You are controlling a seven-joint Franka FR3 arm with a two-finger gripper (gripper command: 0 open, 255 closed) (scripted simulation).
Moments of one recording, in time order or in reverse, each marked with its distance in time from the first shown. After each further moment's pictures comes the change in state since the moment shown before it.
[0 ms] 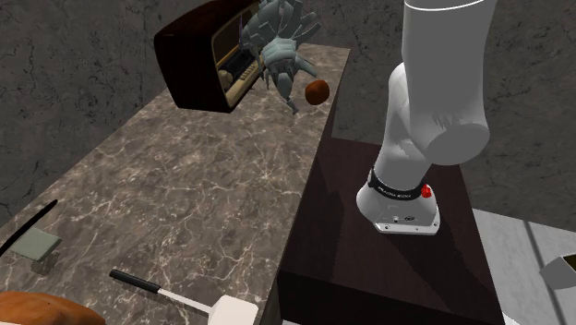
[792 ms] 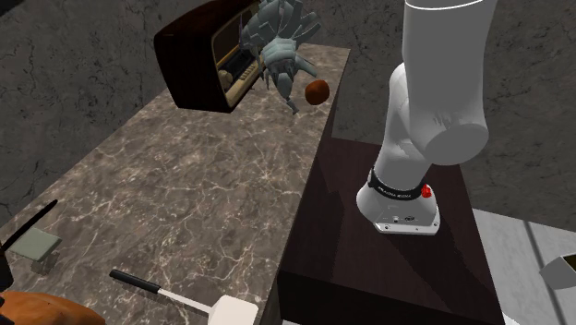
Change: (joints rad) arm -0.017 -0.005 -0.006 -0.167 -0.002 0.162 0.008
